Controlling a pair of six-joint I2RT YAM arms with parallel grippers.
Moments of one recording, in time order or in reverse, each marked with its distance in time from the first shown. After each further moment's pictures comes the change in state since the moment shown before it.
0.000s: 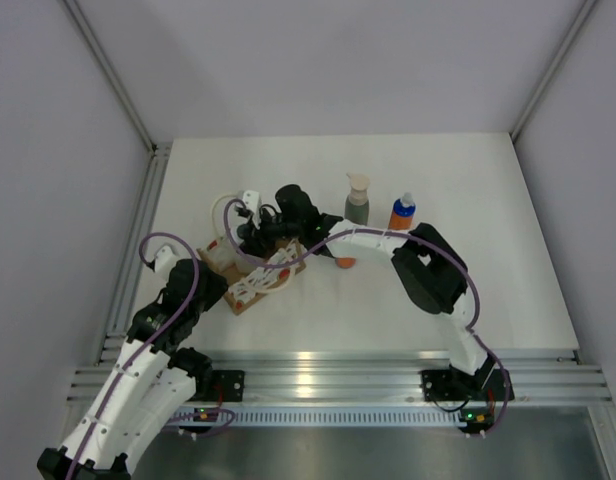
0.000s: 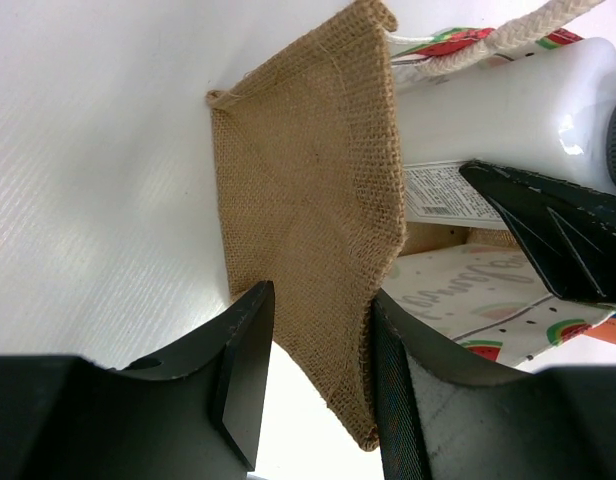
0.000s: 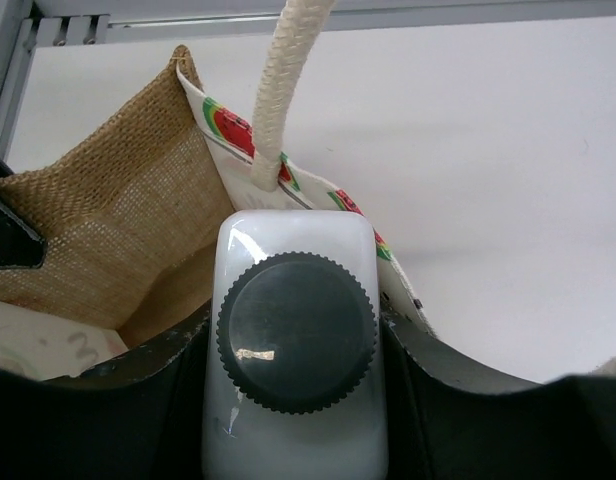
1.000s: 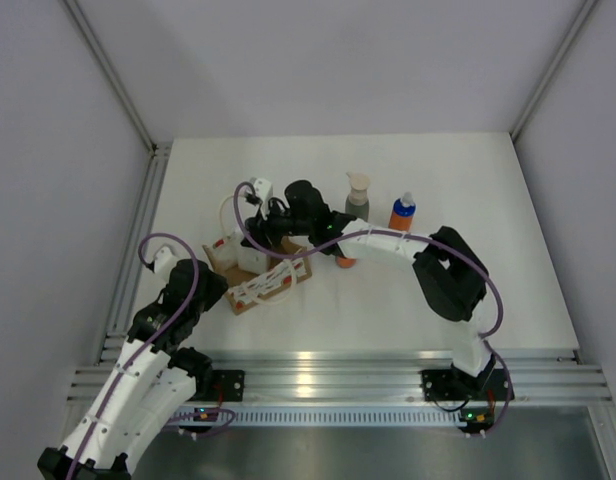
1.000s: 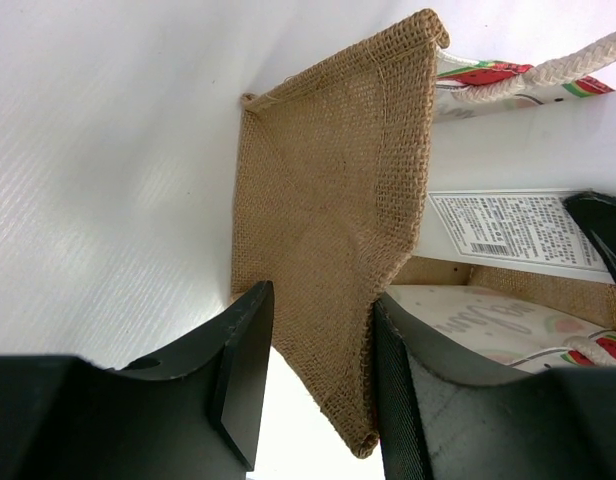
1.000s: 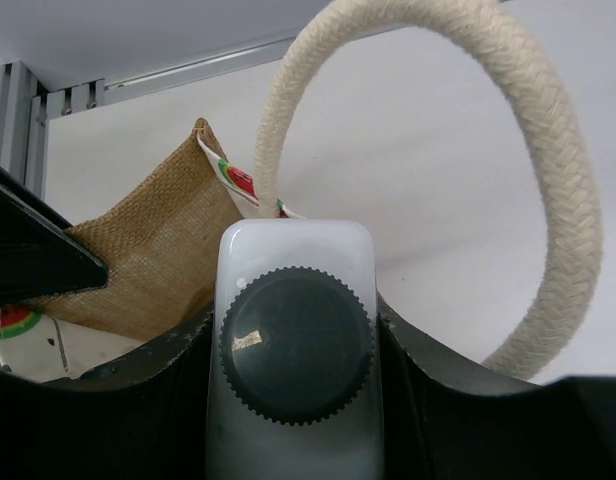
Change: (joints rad) left arm 0.000 0.000 -0.006 0.002 -0.008 -0.019; right arm 0.004 -0.146 -0.105 0.014 0.124 0.180
